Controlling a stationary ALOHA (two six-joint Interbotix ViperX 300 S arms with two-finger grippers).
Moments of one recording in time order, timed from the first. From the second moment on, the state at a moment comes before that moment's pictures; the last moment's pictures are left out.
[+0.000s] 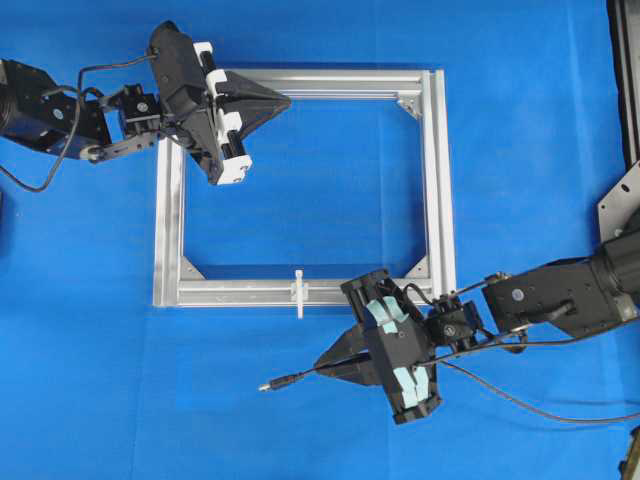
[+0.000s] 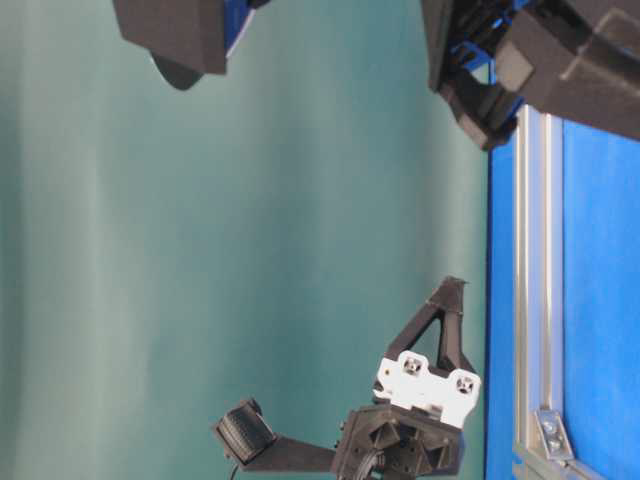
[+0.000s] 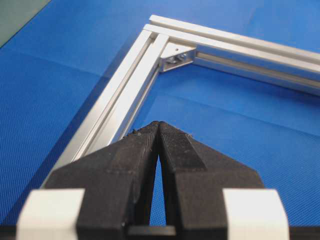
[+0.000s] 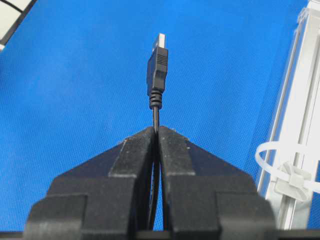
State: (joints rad) left arm 0.27 0.14 0.86 -0.08 -0.77 0.02; right arm 0.33 0.13 0.70 -0.04 -0.33 0.14
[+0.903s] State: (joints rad) left arm 0.27 0.14 0.86 -0.08 -0.77 0.01; right arm 0.33 0.11 0.73 -0.03 -0.32 0.14
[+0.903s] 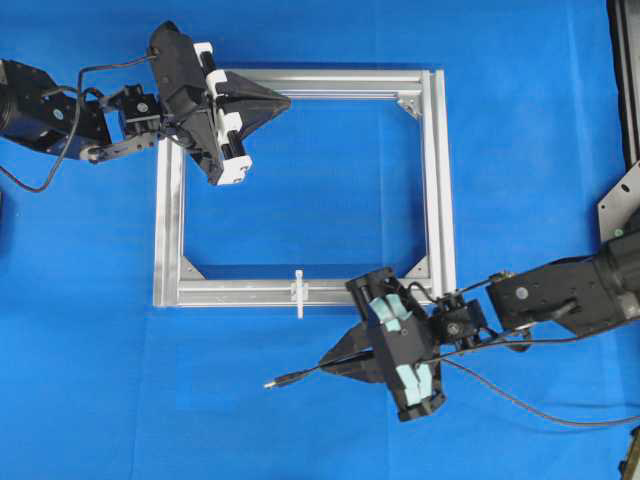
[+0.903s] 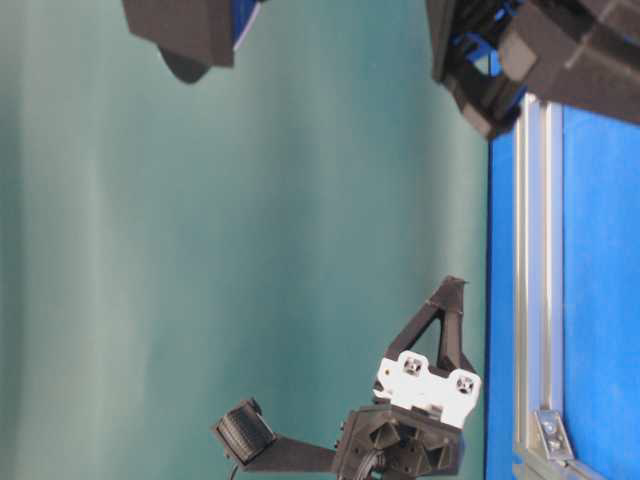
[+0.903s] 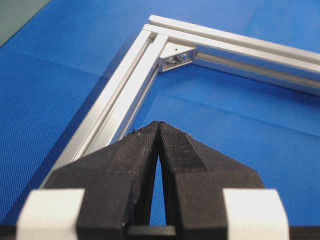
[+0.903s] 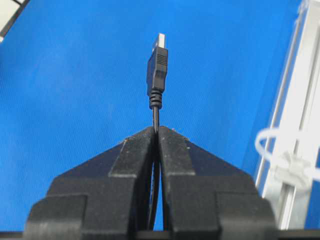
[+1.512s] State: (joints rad) left arm 0.27 0.14 0.86 -0.08 -0.76 0.01; right arm 0.33 -0.07 0.96 0.03 -0.31 0.14
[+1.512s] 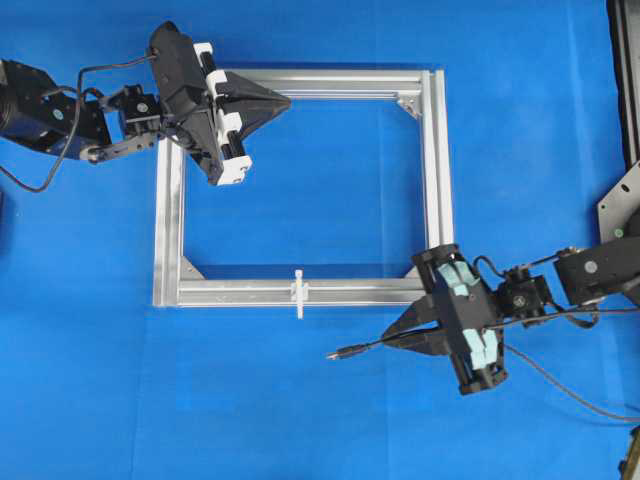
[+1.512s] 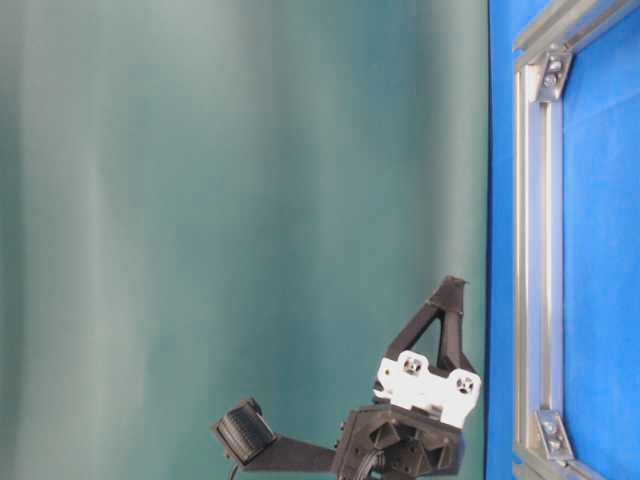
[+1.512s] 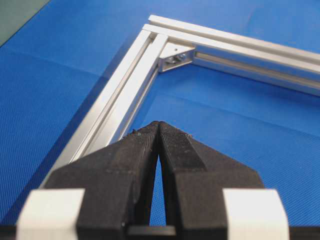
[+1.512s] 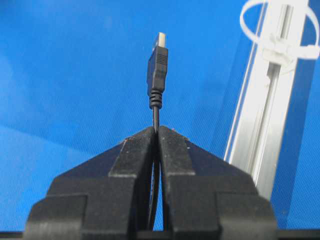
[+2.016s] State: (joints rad) left arm 0.27 0.14 0.86 -0.08 -0.77 0.01; right arm 0.23 -0.08 0.96 0.03 -0.35 0.14
